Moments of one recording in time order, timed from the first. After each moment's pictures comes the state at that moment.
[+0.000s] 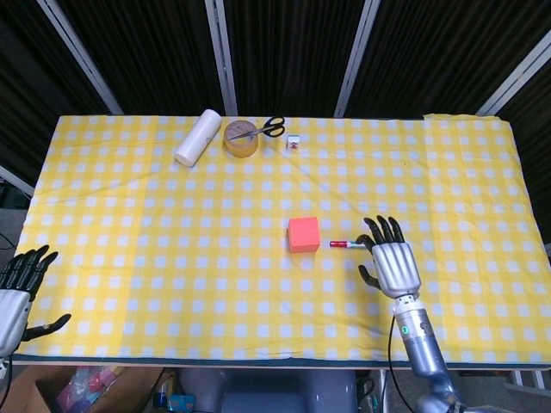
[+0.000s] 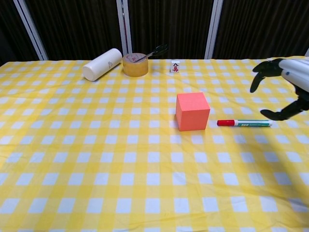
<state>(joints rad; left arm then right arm) -0.04 -1.11 0.02 -1.61 1.62 1.55 -0.05 0.37 -1.52 0.28 -1.72 -1.22 1.19 -0.57</state>
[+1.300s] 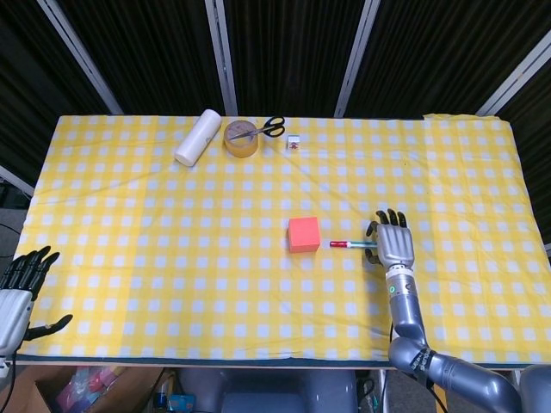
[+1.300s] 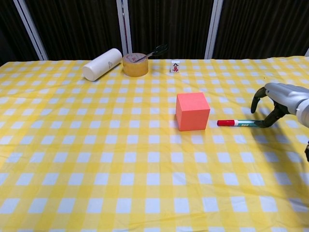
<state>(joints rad) -0.05 -1.11 0.02 -1.63 1.60 1.52 -0.03 0.57 -1.69 0.34 -1.33 -0.79 1.05 -0.58</state>
